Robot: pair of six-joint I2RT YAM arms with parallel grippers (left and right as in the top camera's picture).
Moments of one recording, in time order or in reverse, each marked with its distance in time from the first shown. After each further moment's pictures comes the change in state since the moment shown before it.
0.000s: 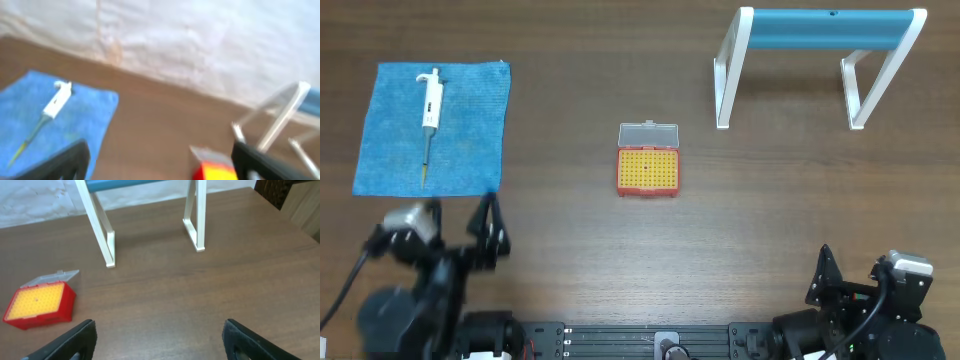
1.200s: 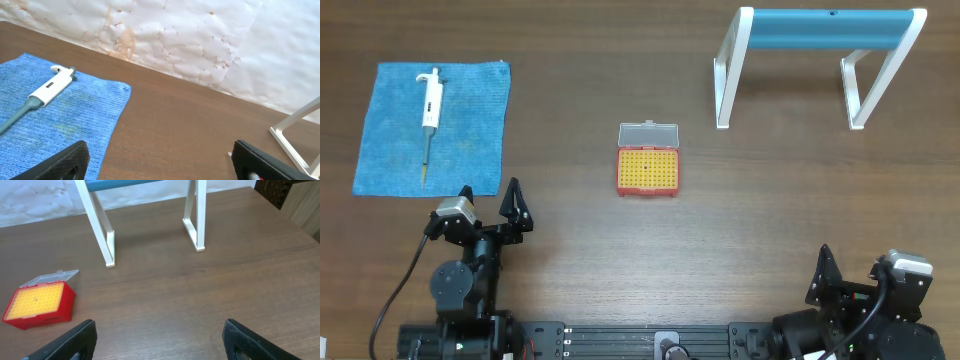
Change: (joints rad) left arm 0.023 -0.191 -0.647 0.537 -0.027 -0.001; right arm 0.000 0.000 -0.001 0.000 0.000 0.000
